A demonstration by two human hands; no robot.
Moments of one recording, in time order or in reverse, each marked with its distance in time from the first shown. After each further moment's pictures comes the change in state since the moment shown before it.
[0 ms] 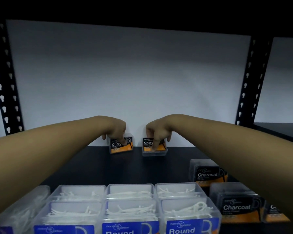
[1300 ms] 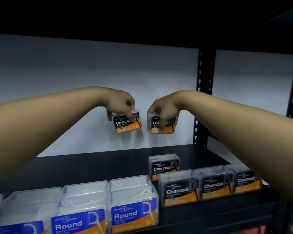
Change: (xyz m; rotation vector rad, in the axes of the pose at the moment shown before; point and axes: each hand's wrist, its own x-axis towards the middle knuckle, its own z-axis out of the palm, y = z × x) left_hand -0.074 0.116 -0.104 -0.208 0.191 0.338; right_hand -0.138 0.089 -0.053 0.043 0.138 0.030
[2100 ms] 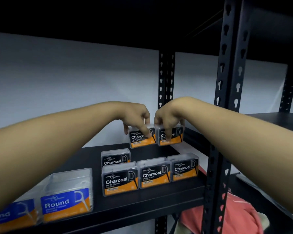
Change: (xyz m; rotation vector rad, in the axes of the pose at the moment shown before) left_hand 0.024 0.175 0.065 -0.076 -0.107 0.212; right_hand -0.111 0.094 0.029 -0.270 -0.121 0.265
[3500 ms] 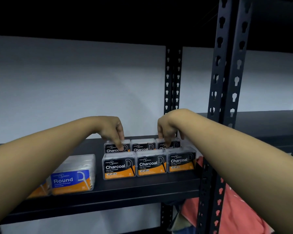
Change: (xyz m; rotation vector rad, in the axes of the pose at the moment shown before) left_hand -0.045 -0.061 0.044 -0.025 0.002 -0.333; right_hand 0.012 -0.001 0.047 0.005 0.030 -0.060
